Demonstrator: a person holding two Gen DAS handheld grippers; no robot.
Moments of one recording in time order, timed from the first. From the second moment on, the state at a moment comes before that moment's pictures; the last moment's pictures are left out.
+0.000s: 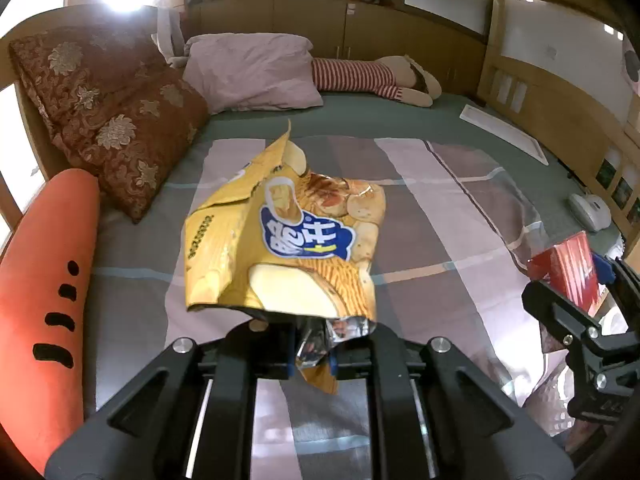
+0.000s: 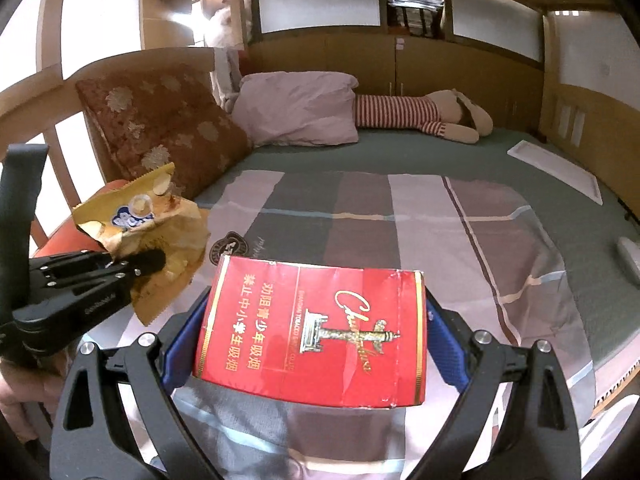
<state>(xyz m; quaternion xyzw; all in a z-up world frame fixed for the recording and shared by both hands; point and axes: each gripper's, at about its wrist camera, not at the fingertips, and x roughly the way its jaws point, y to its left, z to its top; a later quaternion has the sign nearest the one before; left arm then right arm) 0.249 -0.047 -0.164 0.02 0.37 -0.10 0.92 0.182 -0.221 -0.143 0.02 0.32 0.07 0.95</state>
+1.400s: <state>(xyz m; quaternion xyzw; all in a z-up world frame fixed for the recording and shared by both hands) 0.048 -0.406 -0.127 0.21 0.35 -0.53 0.74 -0.140 -0.519 -0.058 0.18 0.12 -0.28 0.94</state>
